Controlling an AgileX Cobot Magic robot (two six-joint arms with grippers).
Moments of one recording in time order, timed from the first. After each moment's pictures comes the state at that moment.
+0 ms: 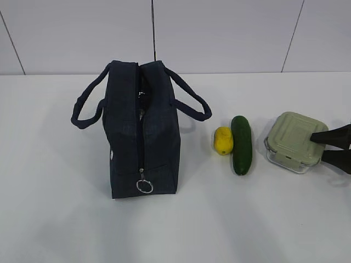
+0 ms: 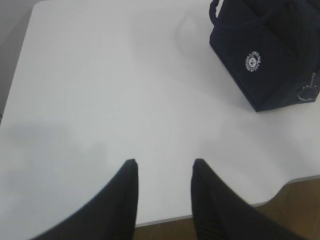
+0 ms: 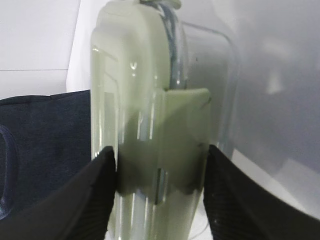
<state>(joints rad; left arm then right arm) -0.20 0.02 -0.52 0.05 1.10 -0.10 -0.54 2.20 -1.03 1.53 1.15 -1.25</state>
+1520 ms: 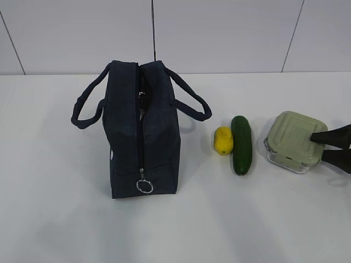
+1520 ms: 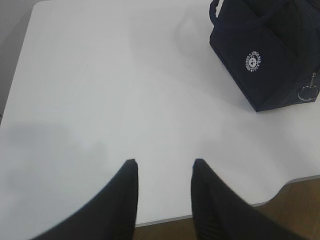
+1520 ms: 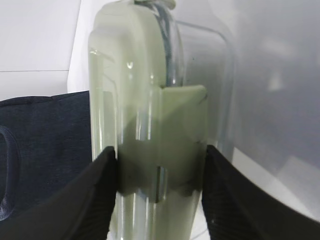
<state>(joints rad) -0.20 0.02 -0.52 0.05 1.10 -0.10 -0.54 2.20 -1.03 1.53 1.15 -1.24</state>
